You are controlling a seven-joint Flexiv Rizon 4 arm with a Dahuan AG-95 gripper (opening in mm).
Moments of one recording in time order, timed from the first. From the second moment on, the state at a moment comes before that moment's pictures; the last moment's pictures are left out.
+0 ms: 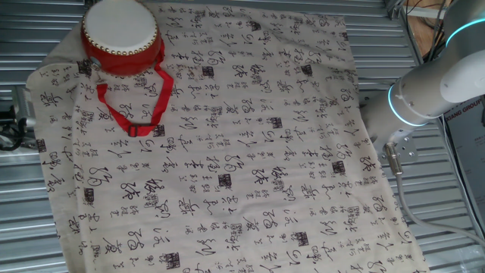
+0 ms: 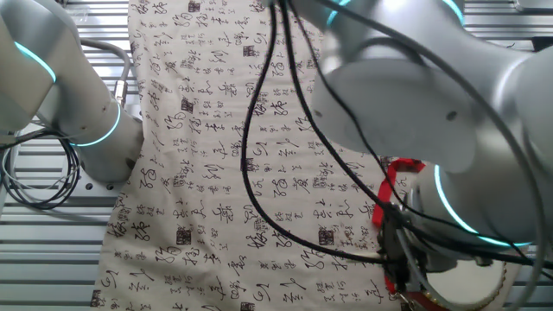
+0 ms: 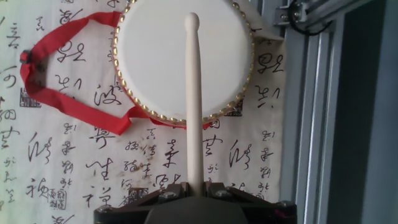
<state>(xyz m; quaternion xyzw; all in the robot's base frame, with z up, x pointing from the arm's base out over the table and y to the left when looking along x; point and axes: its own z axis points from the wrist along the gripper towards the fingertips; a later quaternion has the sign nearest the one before) 0.522 -0.261 0.205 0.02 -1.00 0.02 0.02</state>
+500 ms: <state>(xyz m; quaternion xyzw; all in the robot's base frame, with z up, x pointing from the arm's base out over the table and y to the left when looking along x) 0.515 -0.232 0.196 0.00 -1.00 0.02 0.02</state>
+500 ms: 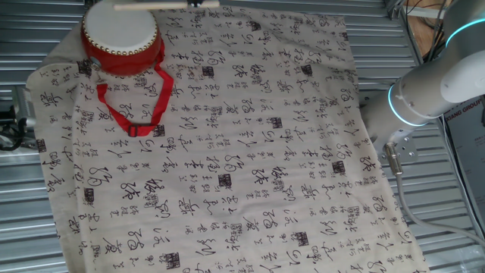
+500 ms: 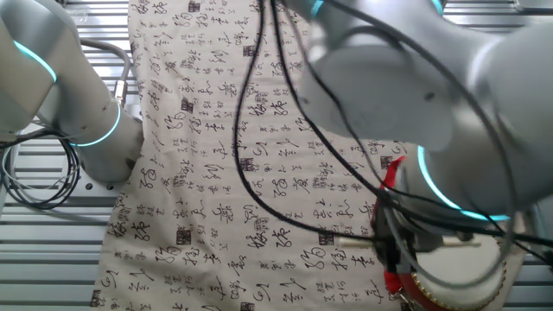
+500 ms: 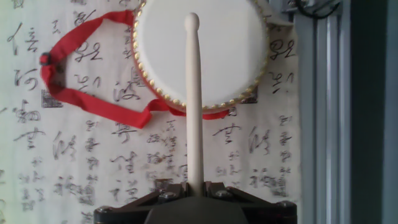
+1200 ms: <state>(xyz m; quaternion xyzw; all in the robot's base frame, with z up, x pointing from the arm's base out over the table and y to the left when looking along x) 0.508 -0.190 0.179 -0.02 -1.00 0.02 0.01</state>
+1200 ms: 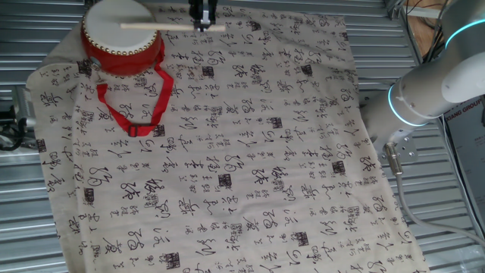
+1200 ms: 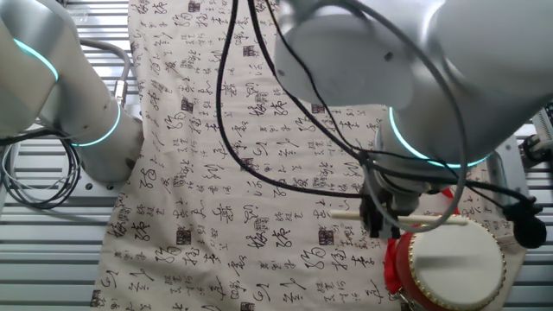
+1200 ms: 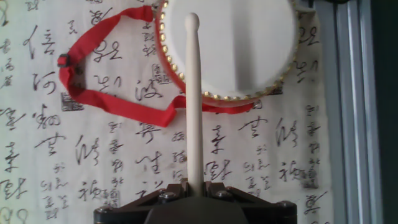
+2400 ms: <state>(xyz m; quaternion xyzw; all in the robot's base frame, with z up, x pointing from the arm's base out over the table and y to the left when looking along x) 0.528 -0.131 0.182 -0.02 -1.00 0.01 0.00</state>
